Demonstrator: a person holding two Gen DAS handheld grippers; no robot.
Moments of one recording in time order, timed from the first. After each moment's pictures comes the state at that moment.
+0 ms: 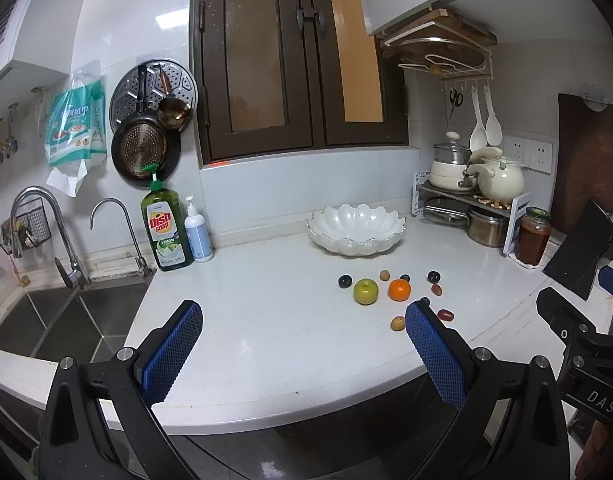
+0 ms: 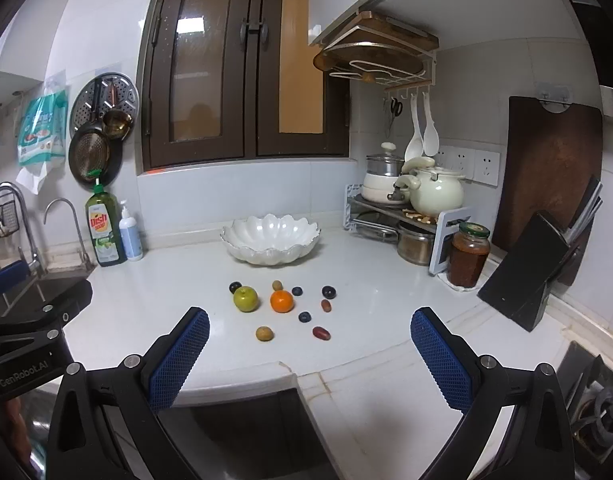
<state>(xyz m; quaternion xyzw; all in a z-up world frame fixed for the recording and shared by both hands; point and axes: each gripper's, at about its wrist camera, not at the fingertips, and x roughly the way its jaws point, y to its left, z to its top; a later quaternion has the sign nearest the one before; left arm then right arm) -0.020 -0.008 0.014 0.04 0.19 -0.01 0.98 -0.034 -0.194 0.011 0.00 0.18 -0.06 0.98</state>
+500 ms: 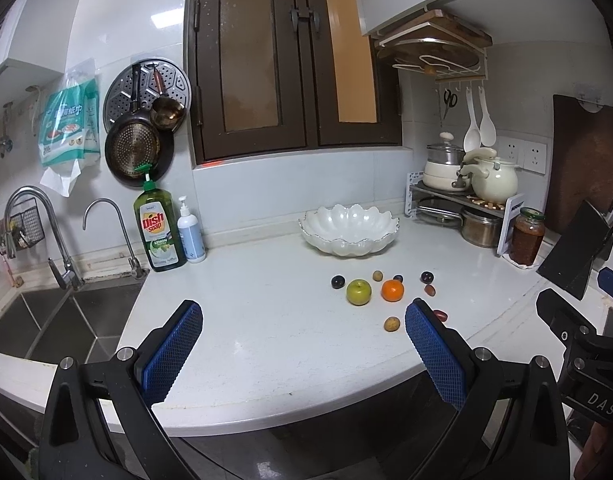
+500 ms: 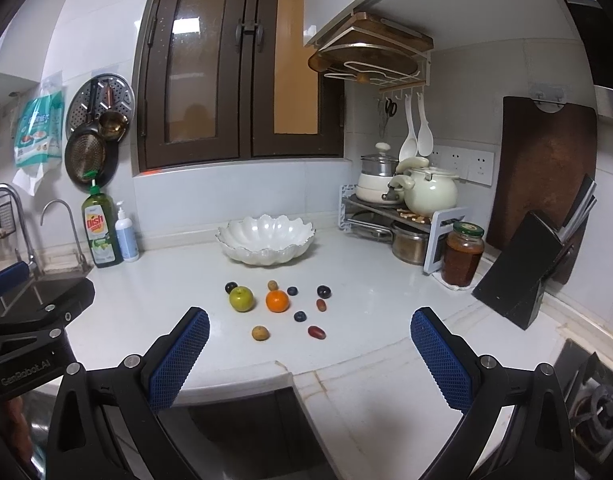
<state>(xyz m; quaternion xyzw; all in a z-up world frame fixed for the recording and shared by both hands) -0.017 -0.010 0.015 0.04 0.20 -0.02 0.98 -0.038 -0.196 0.012 0.00 0.18 -0.07 0.98</state>
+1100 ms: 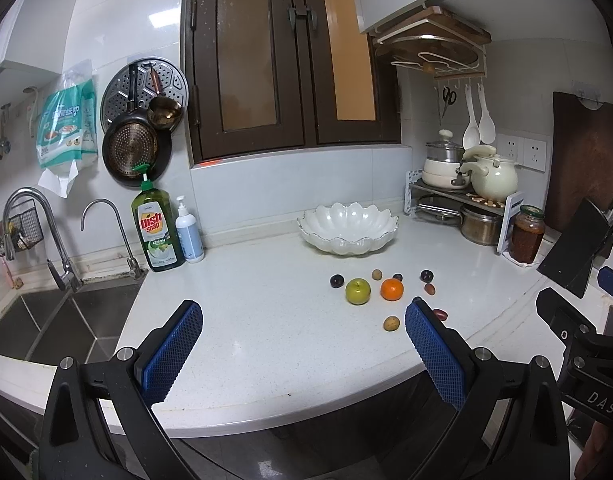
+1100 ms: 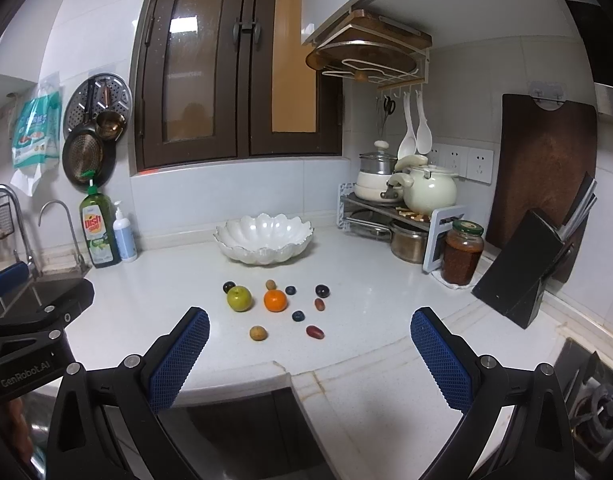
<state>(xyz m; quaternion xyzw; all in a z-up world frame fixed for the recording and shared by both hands) -0.013 -0.010 0.015 0.04 0.20 -0.03 0.98 -0.034 -0.200 0.013 0.00 0.19 -0.07 0.98</state>
